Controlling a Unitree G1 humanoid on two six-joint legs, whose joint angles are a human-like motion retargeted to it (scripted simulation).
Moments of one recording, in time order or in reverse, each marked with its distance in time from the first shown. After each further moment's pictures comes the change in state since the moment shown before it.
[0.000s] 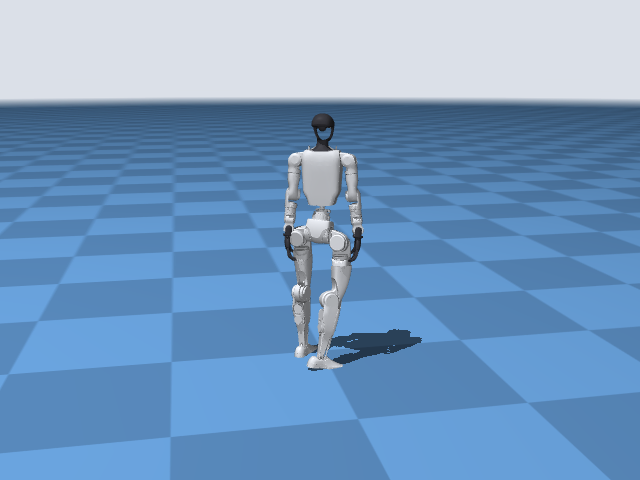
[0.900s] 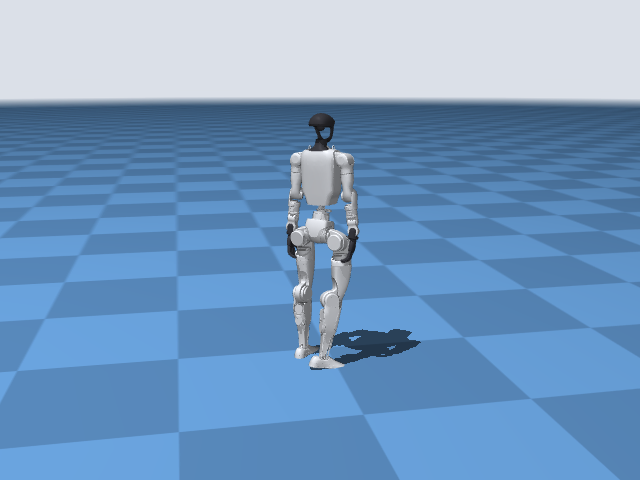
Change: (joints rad) left arm -0.017 0.017 -0.043 0.002 0.011 -0.002 -0.016; right arm -0.017 0.009 0.025 0.013 -0.001 0.010 0.012; waist -0.125 0.051 -0.014; left_leg 0.055 0.062 0.155 -0.013 -0.071 0.024; right_leg -0.076 0.019 0.185 0.002 0.043 -0.039
